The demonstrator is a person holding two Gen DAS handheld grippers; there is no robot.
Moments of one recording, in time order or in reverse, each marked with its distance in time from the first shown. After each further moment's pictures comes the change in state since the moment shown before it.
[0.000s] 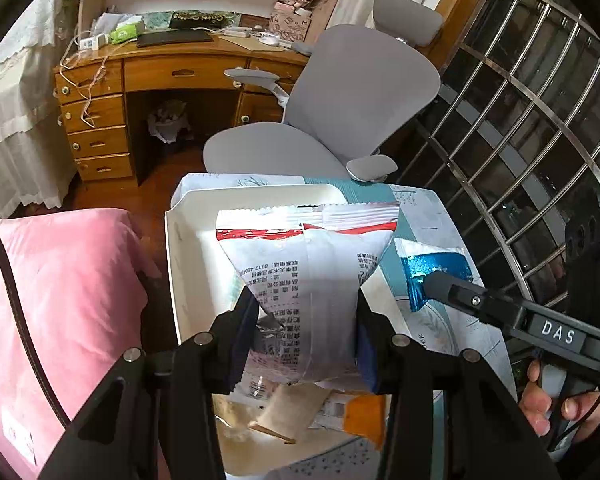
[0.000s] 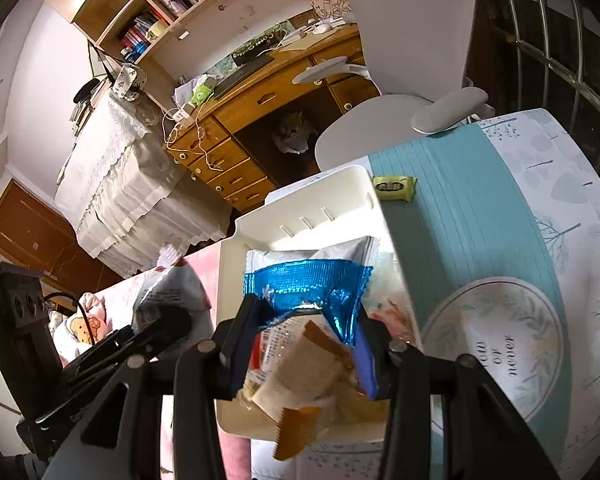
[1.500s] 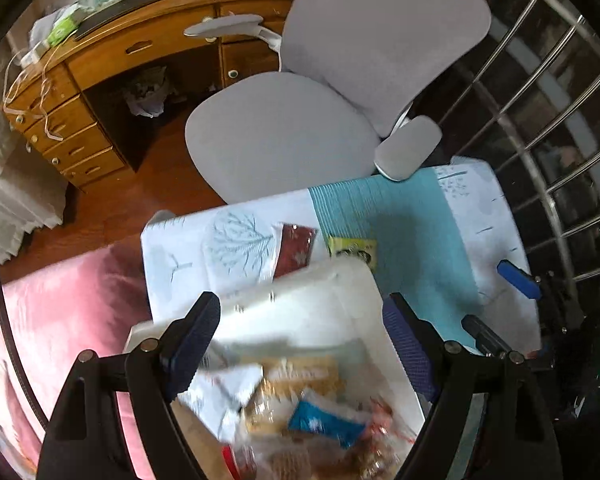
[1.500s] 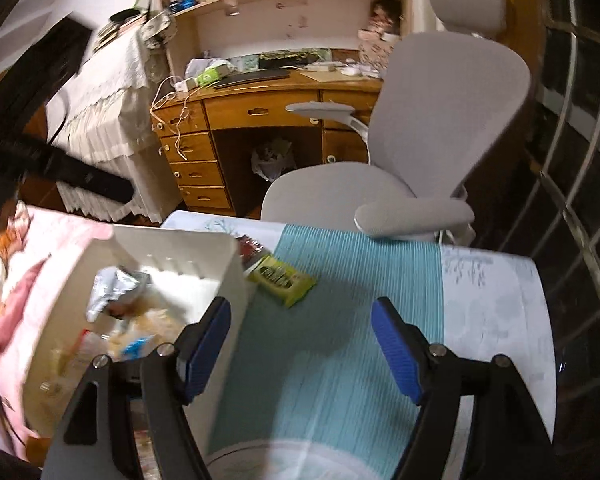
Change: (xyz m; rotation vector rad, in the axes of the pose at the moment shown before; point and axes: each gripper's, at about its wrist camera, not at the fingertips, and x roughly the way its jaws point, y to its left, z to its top) left arm 0.185 -0.043 0.171 0.127 0.322 0.149; right arm 0.069 -0.105 0.091 -0.521 -0.125 -0.183
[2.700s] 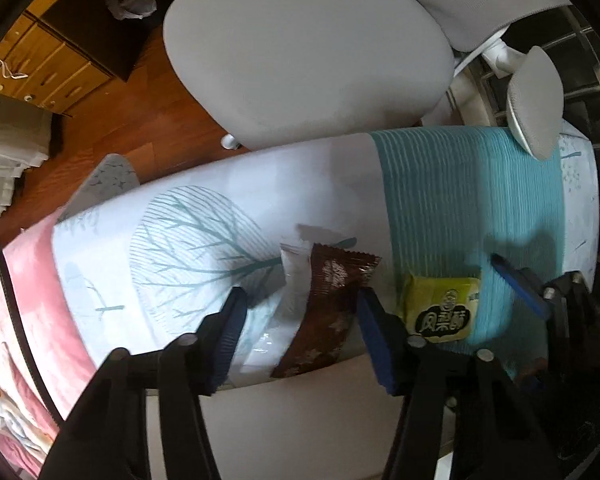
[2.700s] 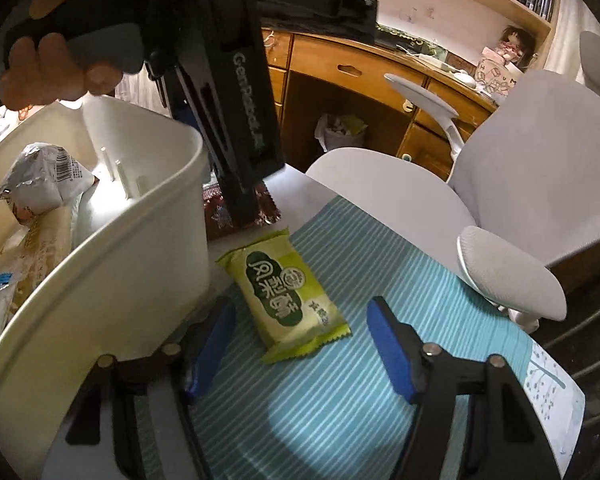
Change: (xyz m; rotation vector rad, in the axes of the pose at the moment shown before) left arm 0.207 0.007 0.068 -0.094 0.416 0.054; right arm 0.152 0.029 -0.006 -0.409 0.082 0.099
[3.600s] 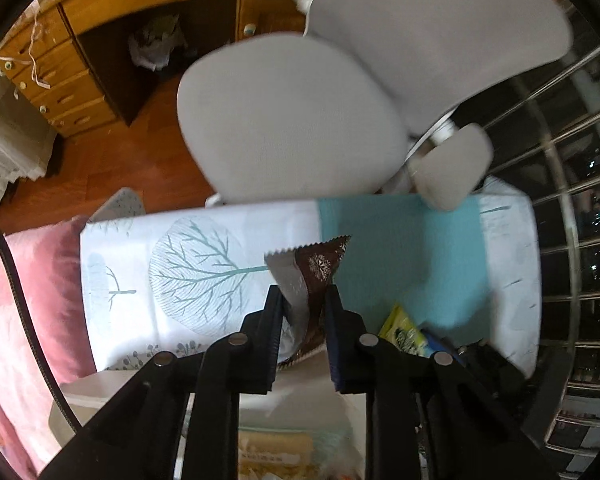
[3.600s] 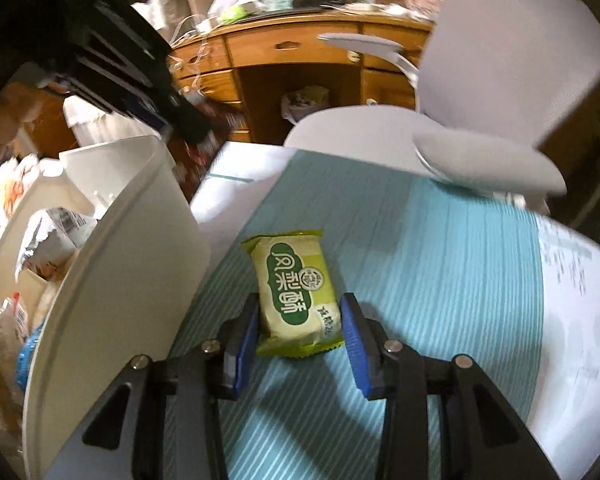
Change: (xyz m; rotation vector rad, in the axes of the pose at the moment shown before) left arm -0.091 0.004 -0.062 -0.070 -0.340 -0.126; right arm -0.040 -0.014 -0.040 0.429 0.083 0.057
